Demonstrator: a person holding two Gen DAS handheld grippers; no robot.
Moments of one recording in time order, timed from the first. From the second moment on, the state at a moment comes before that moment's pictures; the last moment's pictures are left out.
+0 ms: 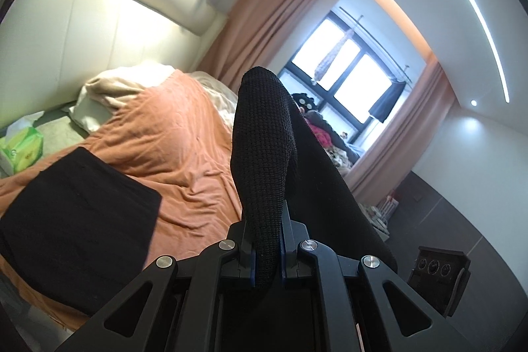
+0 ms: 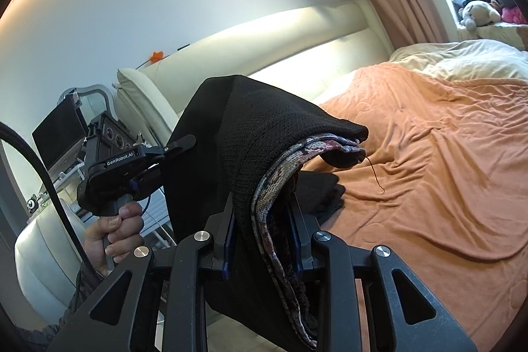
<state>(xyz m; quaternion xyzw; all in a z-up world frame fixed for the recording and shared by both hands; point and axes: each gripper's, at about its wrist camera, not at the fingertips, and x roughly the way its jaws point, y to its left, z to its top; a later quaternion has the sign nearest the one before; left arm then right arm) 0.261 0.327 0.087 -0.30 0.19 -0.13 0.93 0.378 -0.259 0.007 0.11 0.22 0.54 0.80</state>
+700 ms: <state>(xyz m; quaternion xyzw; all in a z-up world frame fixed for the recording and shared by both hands) 0.278 0.440 0.049 -0.32 0.21 -0.01 0.93 0.443 -0.135 -0.022 0.10 0.27 0.59 0.75</state>
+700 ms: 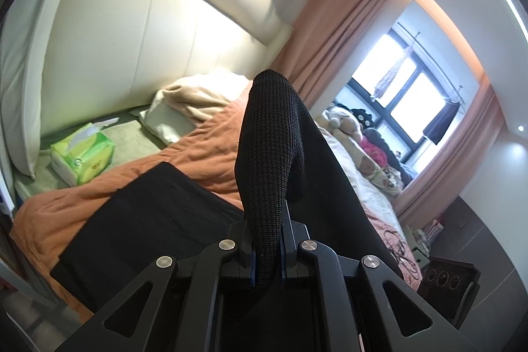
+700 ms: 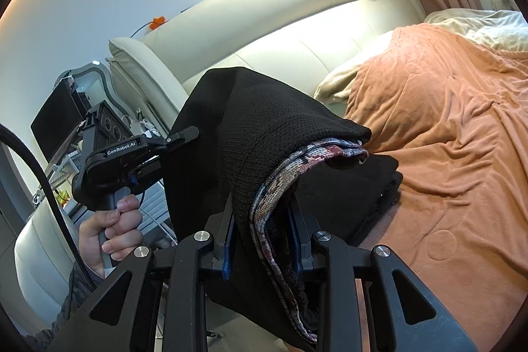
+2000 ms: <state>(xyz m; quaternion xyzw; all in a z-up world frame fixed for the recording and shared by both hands) 0.354 0.487 -0.037 -0.33 0.31 0.14 0.88 0.549 -0.061 -0.101 0.15 0.43 0.55 0.70</state>
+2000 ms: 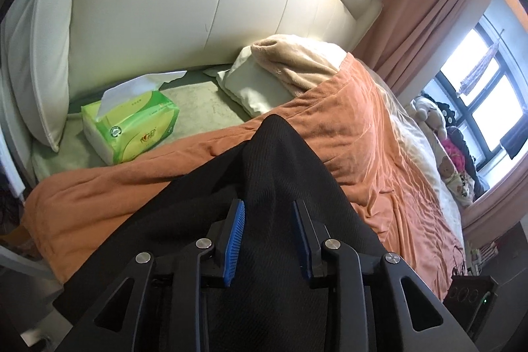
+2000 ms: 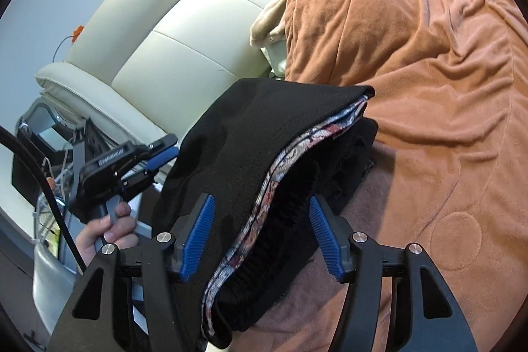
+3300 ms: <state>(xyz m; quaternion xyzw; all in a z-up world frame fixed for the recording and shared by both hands) 0.233 0.515 -0.114 -0.40 0.26 0.23 0.85 0.609 -0.024 -0.119 0.18 0.45 0.58 0.65</state>
